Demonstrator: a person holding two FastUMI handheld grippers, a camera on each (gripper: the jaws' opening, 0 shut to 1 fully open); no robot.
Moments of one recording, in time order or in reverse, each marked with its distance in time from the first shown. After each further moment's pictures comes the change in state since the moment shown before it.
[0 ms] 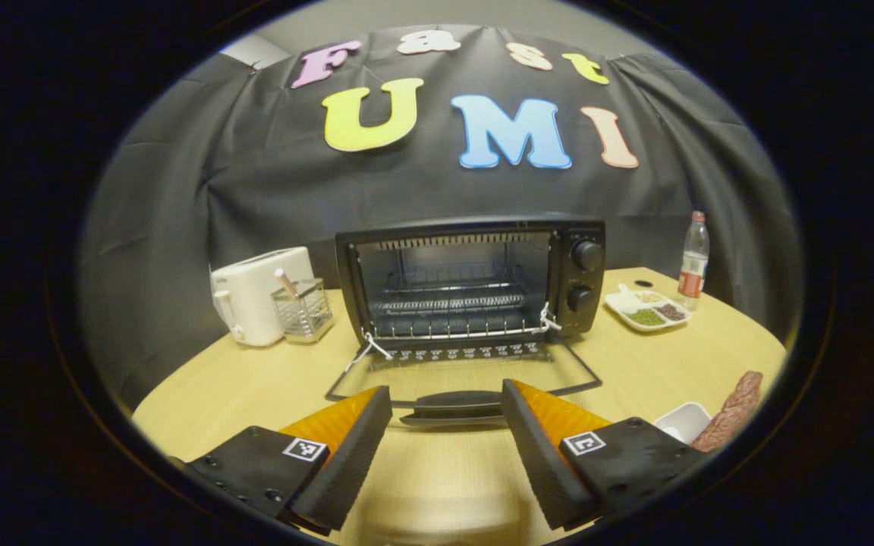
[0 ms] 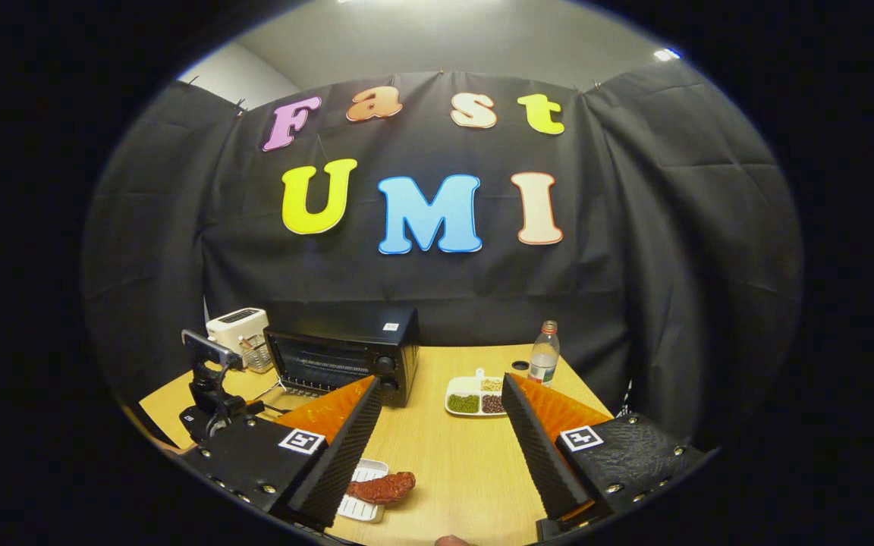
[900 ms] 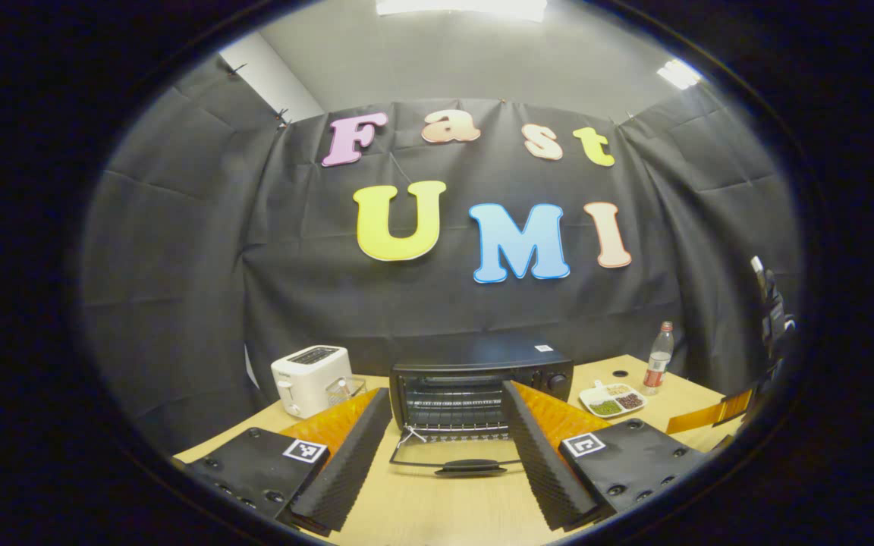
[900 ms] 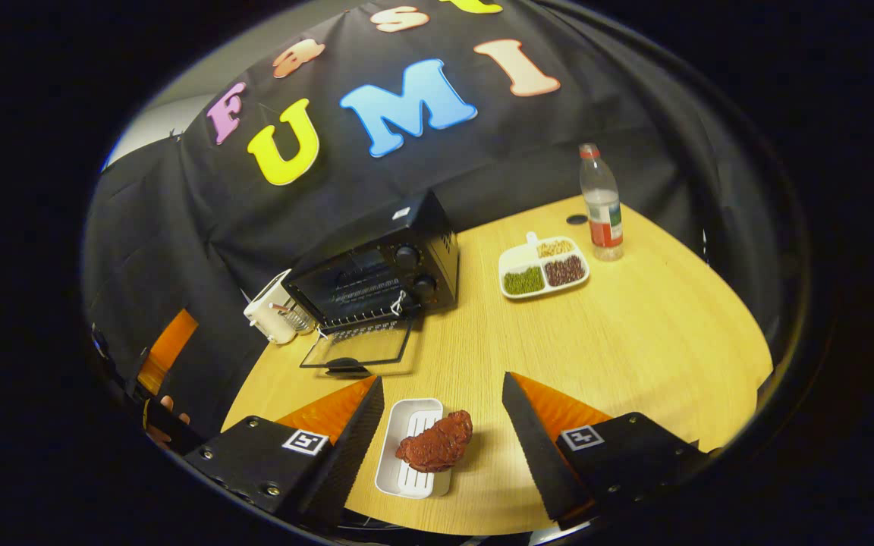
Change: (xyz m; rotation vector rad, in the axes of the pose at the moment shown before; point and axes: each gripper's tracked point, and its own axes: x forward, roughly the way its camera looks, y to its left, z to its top) left arm -0.148 0.042 0.153 -0.047 -0.274 0.043; right arm 0.044 0.025 -0.148 0.398 0.455 0.206
